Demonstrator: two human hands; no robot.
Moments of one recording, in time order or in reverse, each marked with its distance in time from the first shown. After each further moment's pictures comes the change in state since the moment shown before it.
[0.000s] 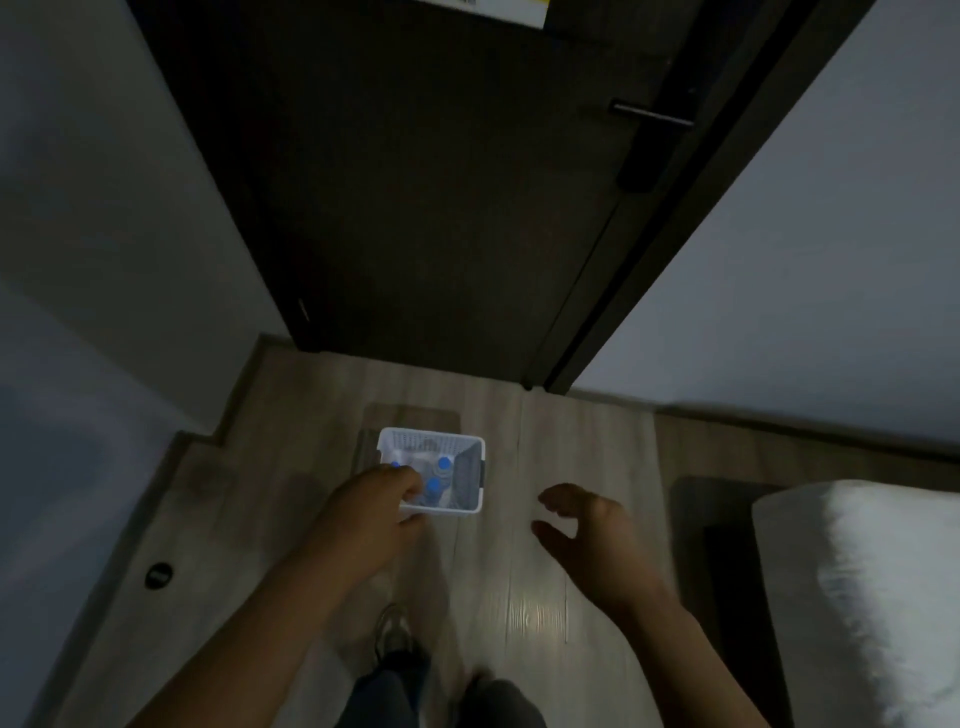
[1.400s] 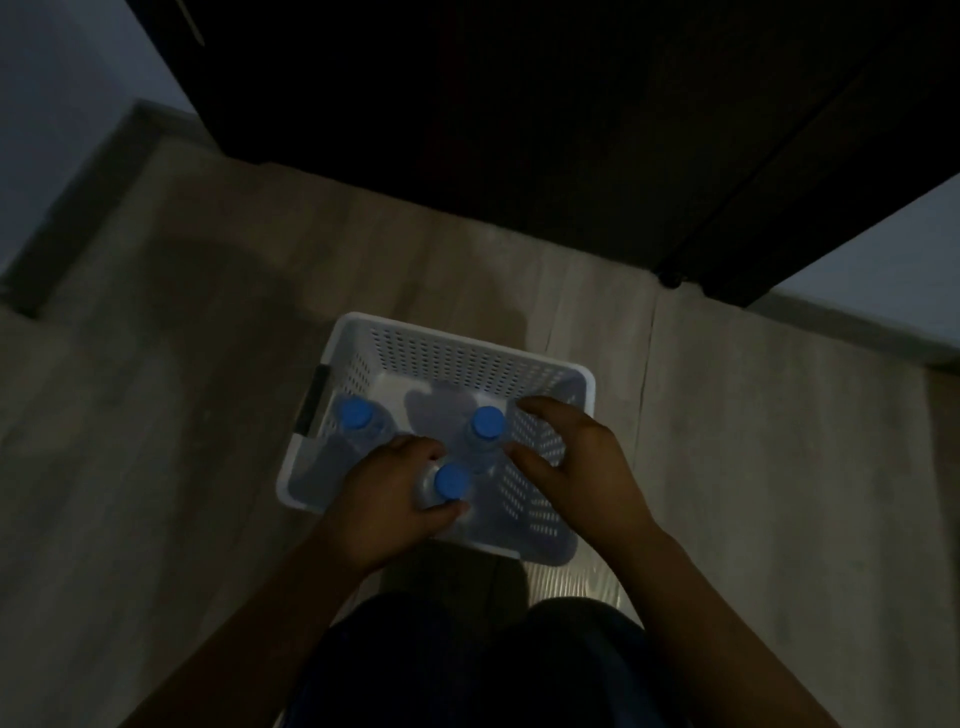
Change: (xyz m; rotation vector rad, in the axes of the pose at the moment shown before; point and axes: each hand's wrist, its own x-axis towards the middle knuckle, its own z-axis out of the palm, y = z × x) left_hand 0.391 -0.348 0.442 -0.242 0.038 -0.122; right_hand 0.436 0.258 0.461 0.242 -0.031 -0.214
